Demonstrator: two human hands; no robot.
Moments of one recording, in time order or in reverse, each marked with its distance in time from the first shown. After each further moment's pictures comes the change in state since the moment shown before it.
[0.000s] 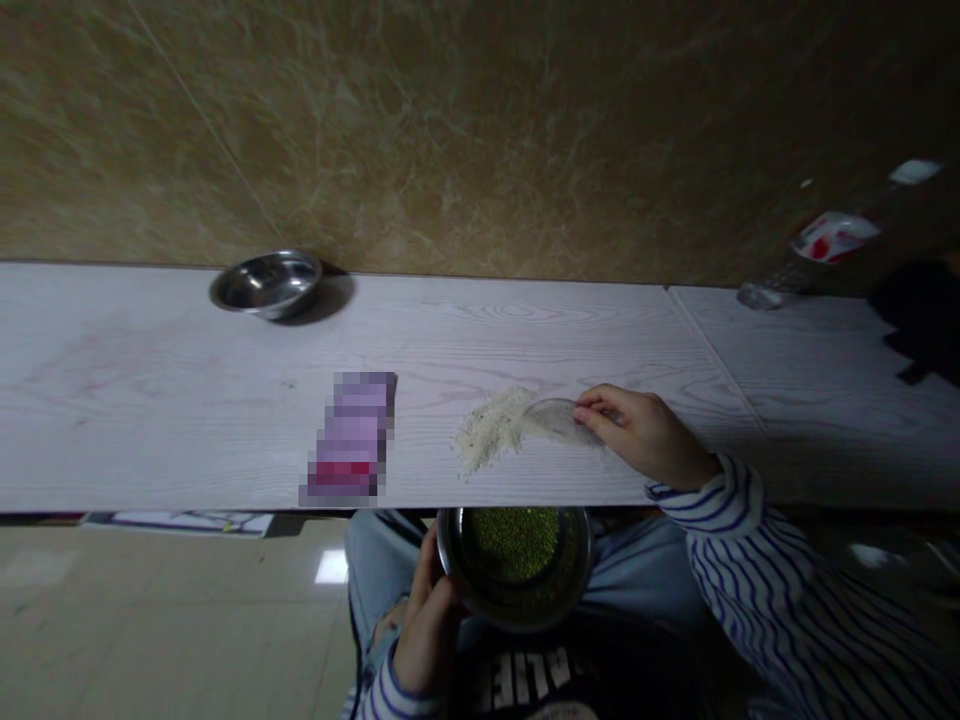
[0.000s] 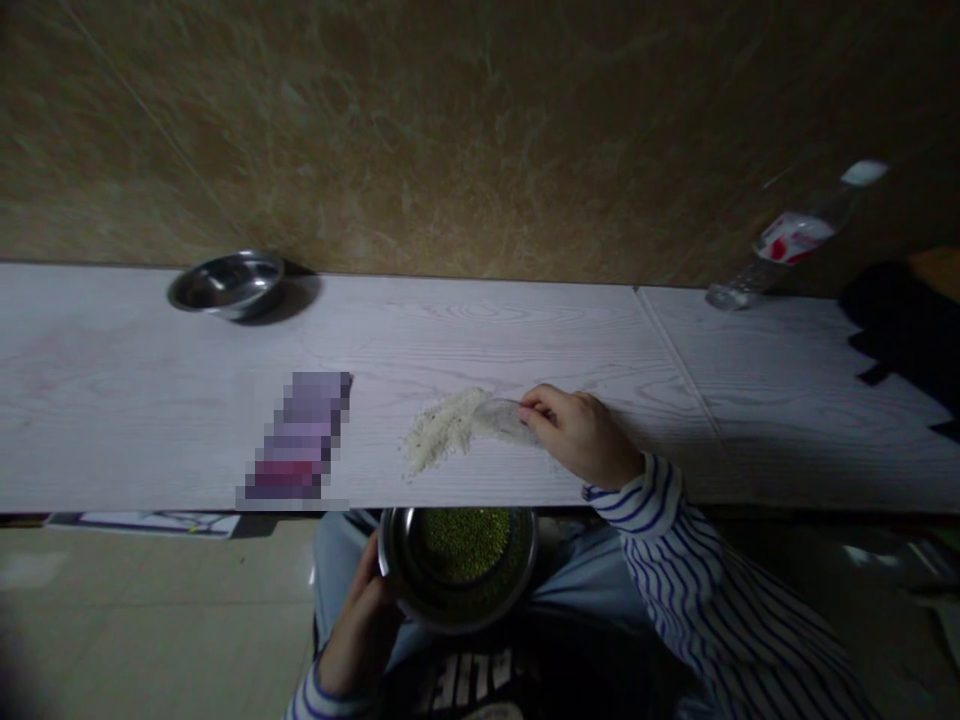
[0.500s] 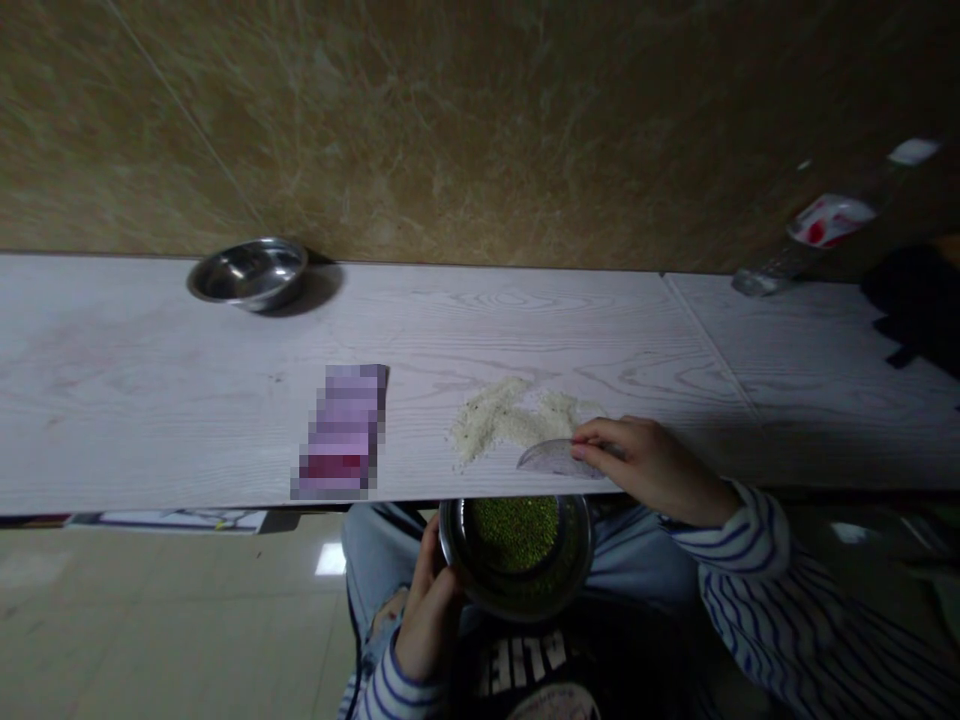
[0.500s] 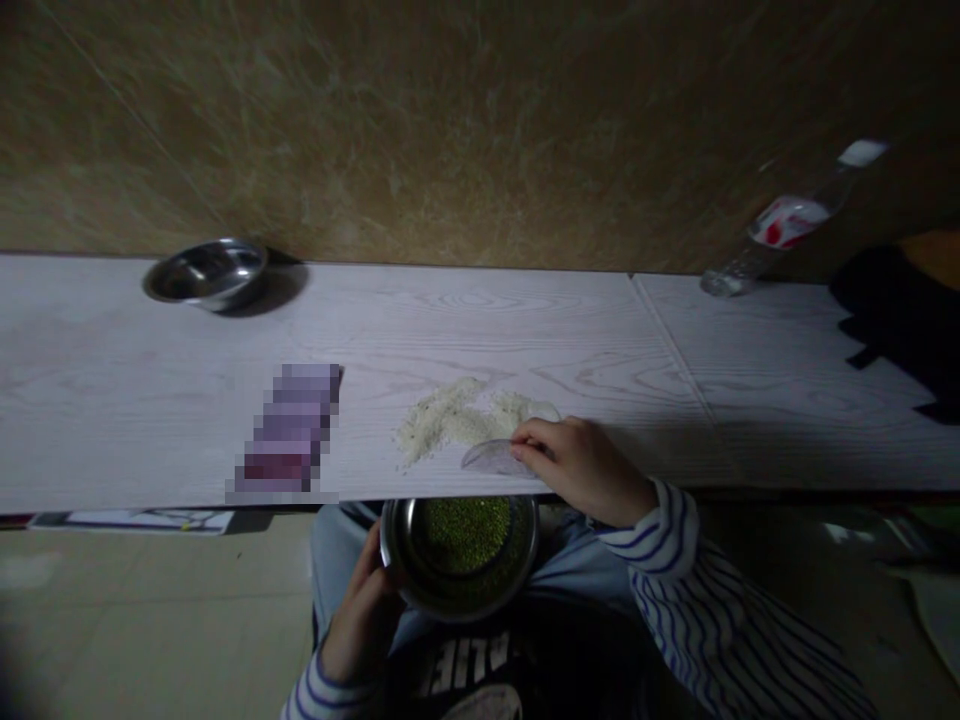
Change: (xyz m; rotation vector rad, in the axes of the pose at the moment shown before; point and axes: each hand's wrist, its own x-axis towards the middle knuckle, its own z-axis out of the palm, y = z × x) left_hand -0.003 0.005 0.007 0.039 -0.038 -0.059; right_hand -0.034 -0.015 -0.002 -0.001 -0.233 0.038
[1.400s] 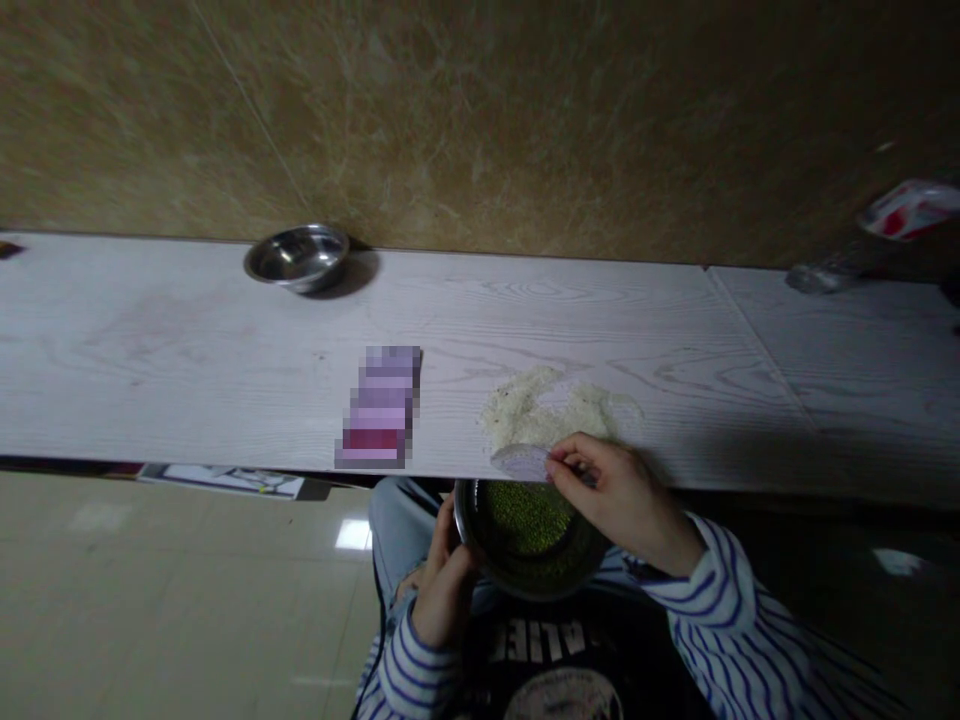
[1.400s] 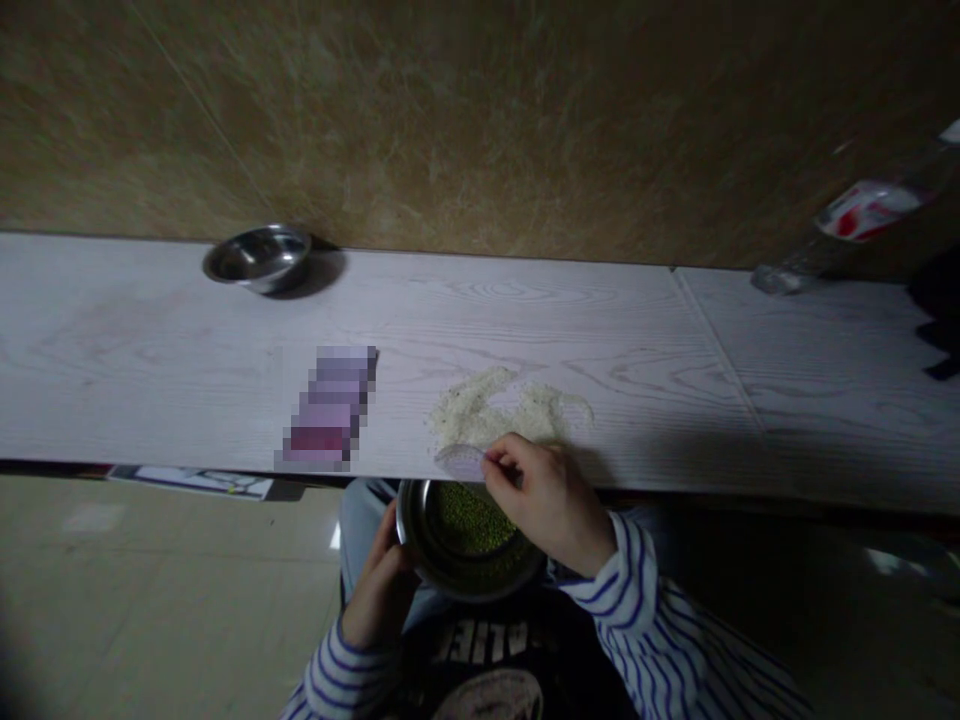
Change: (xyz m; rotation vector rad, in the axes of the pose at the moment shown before) left_hand -0.001 0.009 -0.006 -0.014 0.013 0.053; right_hand -0.001 -0.054 0.053 0.226 0.105 0.073
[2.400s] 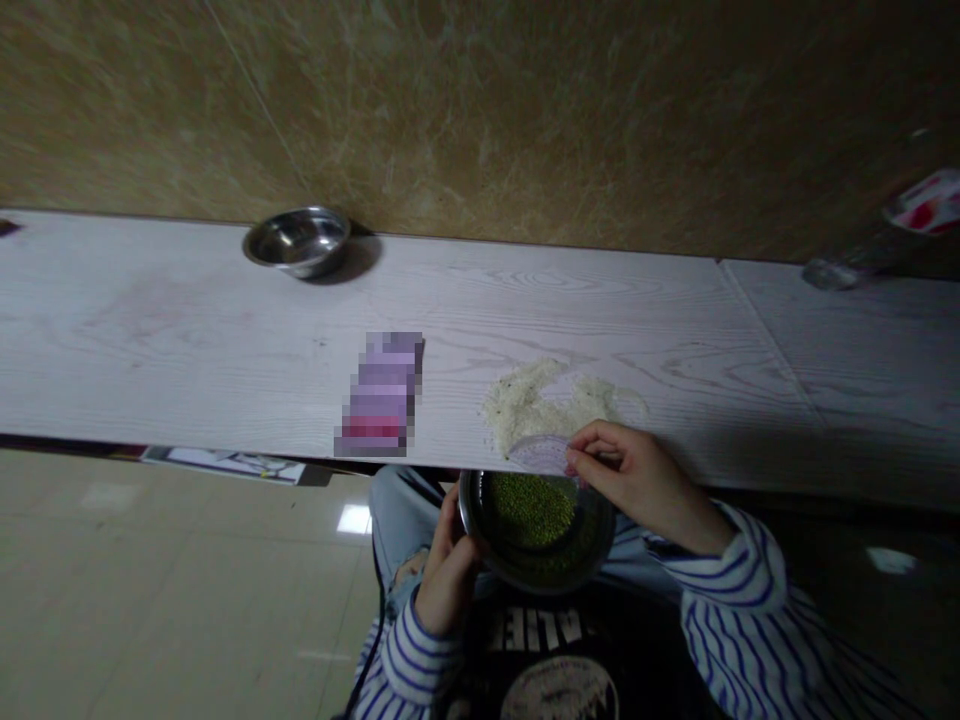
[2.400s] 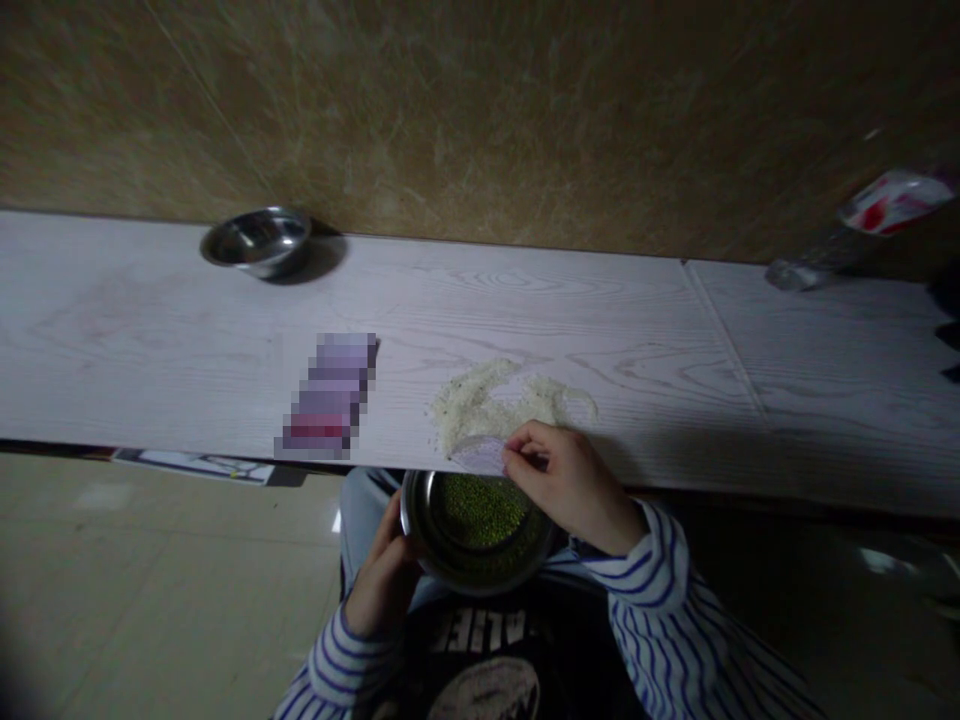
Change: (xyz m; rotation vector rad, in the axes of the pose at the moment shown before) left_hand 0.005 -0.010 -0.006 0.113 -0.035 0.129; right_hand 0.003 0.016 -0.011 0.207 -0.110 0.160
